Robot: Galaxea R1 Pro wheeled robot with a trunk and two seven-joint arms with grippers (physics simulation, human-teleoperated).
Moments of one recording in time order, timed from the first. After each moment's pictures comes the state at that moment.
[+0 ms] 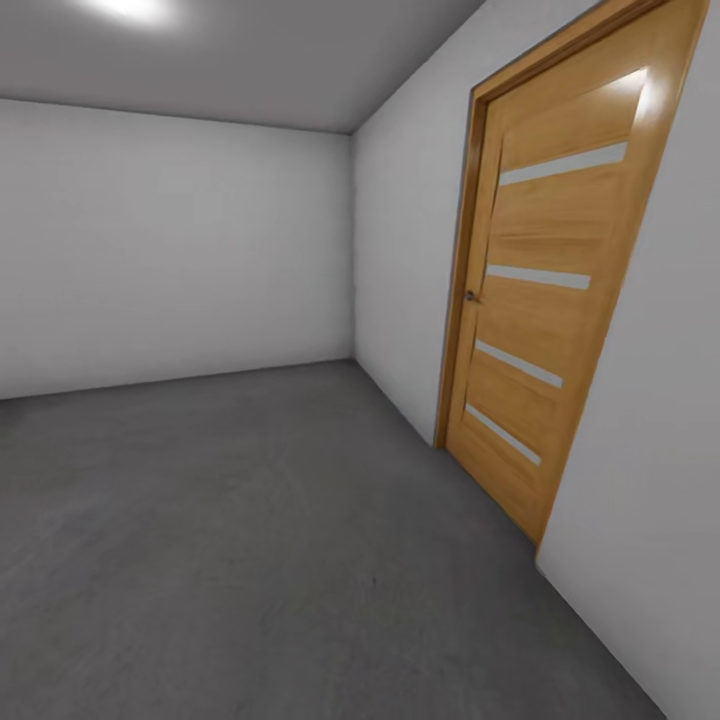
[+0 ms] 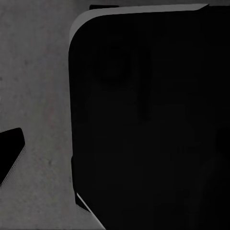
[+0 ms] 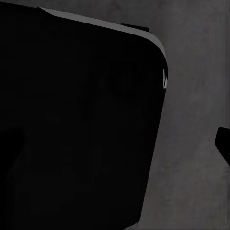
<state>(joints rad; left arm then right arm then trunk) 0.00 0.01 0.00 -0.03 0.02 -0.01 -0.01 0.00 0.00 0.42 0.01 -0.28 -0.11 -0.01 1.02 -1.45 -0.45</state>
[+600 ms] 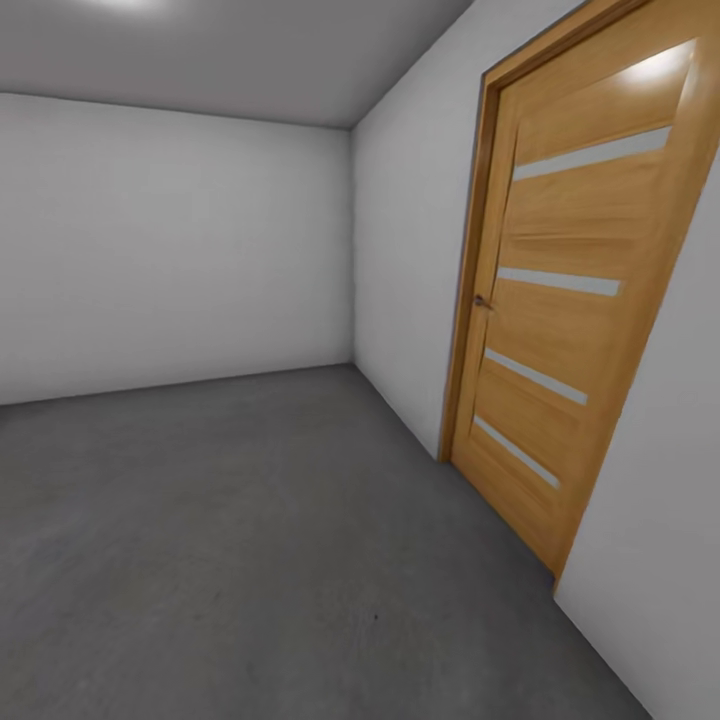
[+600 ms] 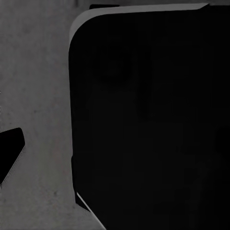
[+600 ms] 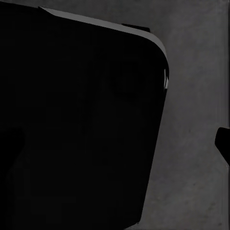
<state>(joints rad) 0.00 0.01 0.00 -0.03 0.02 -0.01 -0.01 0.00 0.00 0.42 0.01 -0.28 -0.11 -0.01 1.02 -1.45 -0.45</state>
